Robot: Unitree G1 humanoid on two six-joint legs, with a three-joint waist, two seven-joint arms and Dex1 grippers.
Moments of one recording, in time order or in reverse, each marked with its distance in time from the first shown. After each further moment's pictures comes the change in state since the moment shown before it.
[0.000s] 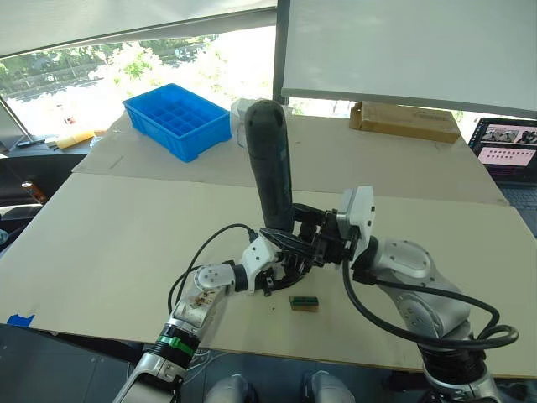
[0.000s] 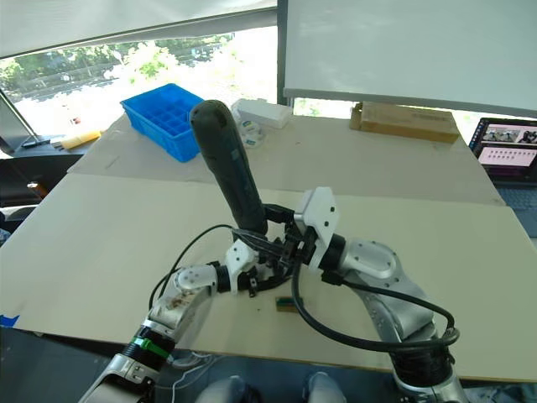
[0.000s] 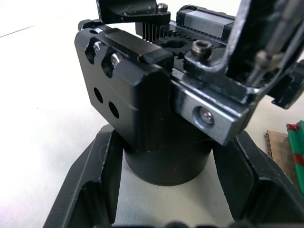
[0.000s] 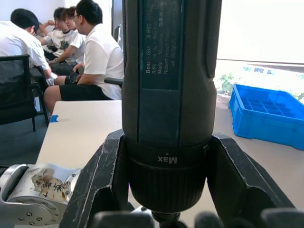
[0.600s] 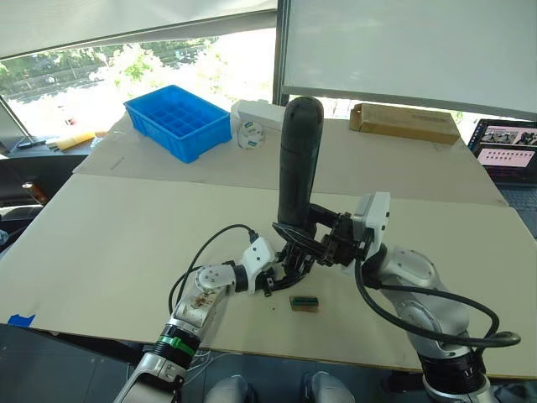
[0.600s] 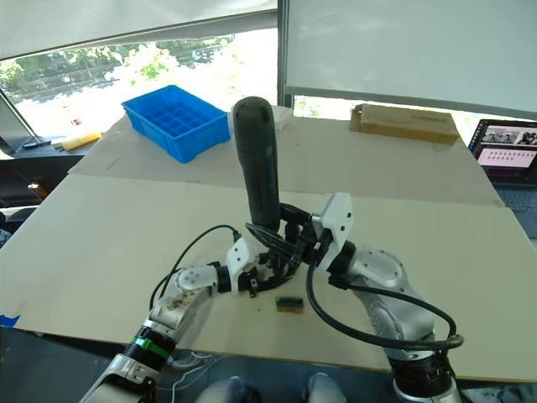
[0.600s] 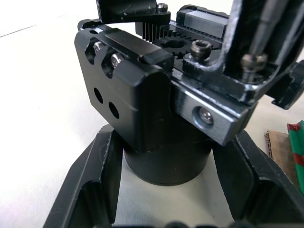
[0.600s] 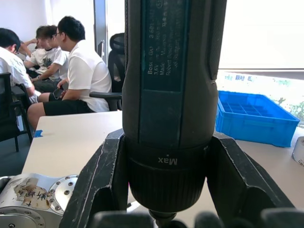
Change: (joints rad) left arm 0.000 -0.002 0.000 0.005 0.001 0.002 0.005; right arm 0.071 0.036 -0.036 0.039 -0.004 -0.090 -0.015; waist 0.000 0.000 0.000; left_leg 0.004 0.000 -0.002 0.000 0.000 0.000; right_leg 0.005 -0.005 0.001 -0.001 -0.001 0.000
